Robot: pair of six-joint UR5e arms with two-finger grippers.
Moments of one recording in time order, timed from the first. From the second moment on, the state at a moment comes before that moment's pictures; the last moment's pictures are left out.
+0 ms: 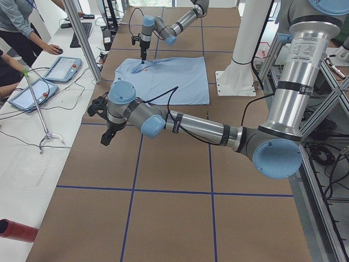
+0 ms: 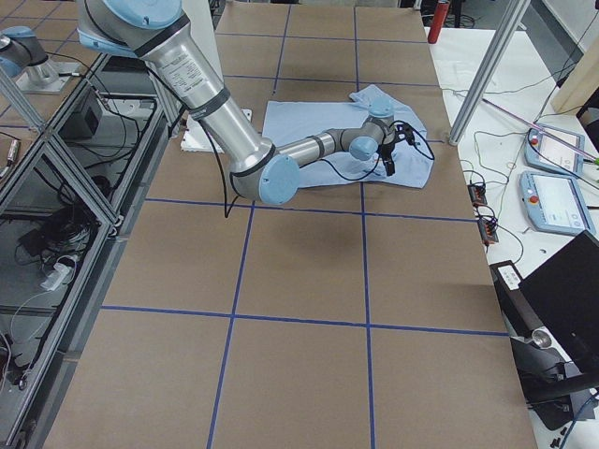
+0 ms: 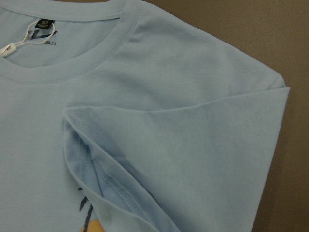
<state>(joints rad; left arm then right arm) -1.49 -1.79 -1.58 -2.00 -2.34 -0.16 0.81 -0.82 1.10 -0.98 1.95 0.83</state>
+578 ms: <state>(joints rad) -1.48 -1.79 -1.58 -2.00 -2.34 -0.16 0.79 -0.82 1.10 -0.98 1.95 0.83</state>
